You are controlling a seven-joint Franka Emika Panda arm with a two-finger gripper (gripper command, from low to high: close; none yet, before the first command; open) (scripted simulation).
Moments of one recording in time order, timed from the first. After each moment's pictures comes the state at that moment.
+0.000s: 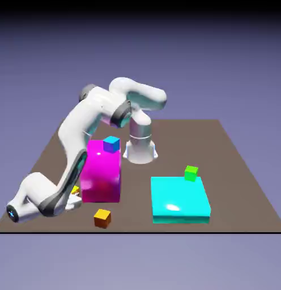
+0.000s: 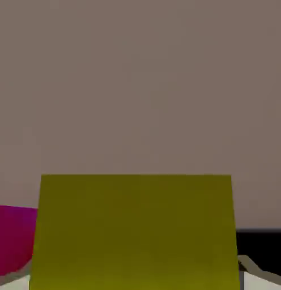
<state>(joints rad) -0.36 1.18 -0.42 -1.22 0.15 1.07 0.49</state>
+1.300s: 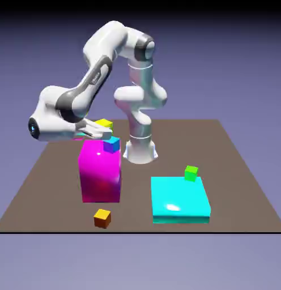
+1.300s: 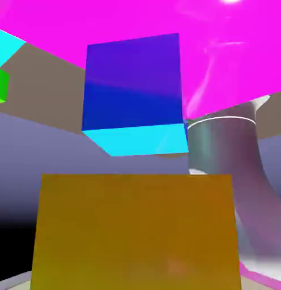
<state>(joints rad) 0.02 0.28 -0.61 -1.98 0.31 0.94 0.87</state>
